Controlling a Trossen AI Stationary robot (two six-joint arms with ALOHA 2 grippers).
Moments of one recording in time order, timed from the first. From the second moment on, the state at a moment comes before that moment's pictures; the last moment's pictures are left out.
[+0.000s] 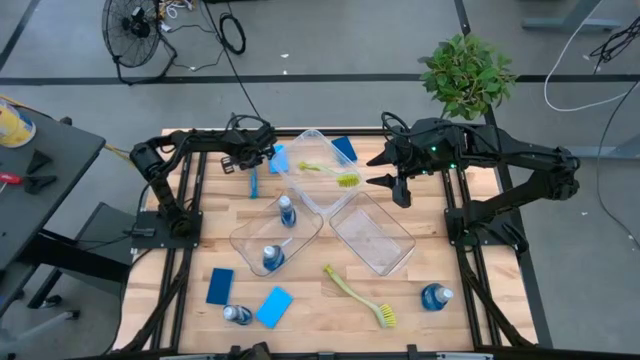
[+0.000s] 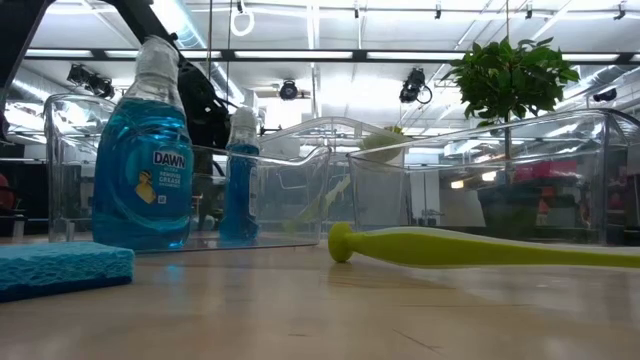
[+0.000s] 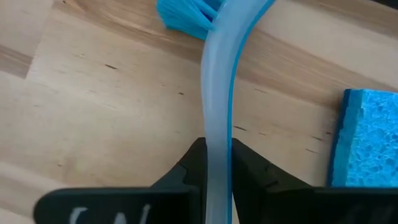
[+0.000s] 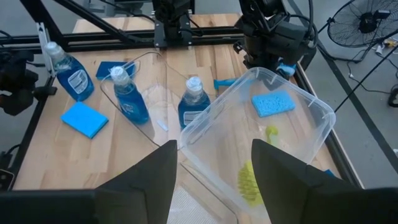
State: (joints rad) left arm 0.71 1.78 0.94 -0.52 -0.35 -1.17; right arm -0.06 1.25 1.54 -0.91 0.01 0.00
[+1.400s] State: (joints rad) left arm 0.58 1.13 0.98 -0.24 -0.32 -0.45; right arm -0.06 1.25 1.54 -0.91 0.01 -0.01
